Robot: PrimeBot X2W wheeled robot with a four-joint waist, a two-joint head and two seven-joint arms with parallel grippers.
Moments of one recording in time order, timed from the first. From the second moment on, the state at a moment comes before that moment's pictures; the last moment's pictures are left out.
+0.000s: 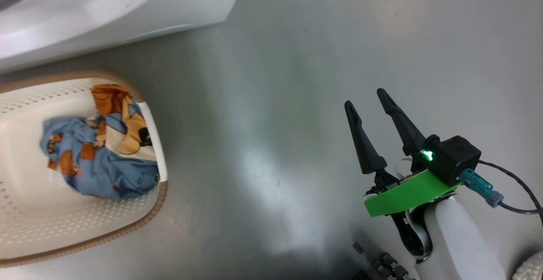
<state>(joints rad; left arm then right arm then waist) -1.32 0.42 -0.08 0.74 -0.46 -0.13 -0.11 -0.36 -0.05 0.18 0.14 0.24 0.12 -0.26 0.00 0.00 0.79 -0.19</state>
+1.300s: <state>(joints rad) -1.11 0.33 -0.11 0.65 -0.39 -0.11 -0.26 -0.37 -0.05 0.16 0.18 0.23 0.12 -0.26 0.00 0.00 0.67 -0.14</state>
